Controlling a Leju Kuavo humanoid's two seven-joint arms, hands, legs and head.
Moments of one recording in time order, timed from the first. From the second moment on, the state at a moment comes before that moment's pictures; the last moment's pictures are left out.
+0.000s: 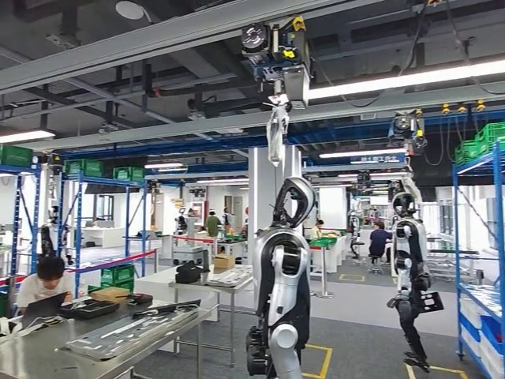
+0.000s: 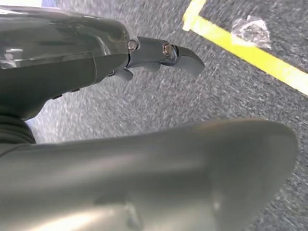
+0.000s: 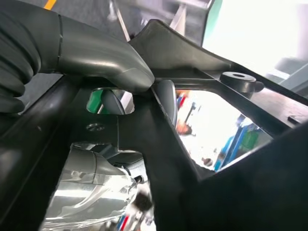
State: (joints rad) left arm -0.08 0.18 -1.22 -0.07 1.52 0.13 -0.31; right arm -0.52 -0.01 0.82 -1.63 -0.08 0.44 -0.44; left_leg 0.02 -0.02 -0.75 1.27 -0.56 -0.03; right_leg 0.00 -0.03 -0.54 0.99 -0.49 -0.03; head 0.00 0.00
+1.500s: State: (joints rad) left arm -0.08 0.19 -1.23 -0.07 1.52 0.13 -0.30; right arm -0.50 -0.02 0.81 -1.64 -0.09 0.44 -0.45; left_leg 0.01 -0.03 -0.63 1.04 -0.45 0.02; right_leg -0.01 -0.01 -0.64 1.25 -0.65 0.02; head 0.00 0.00
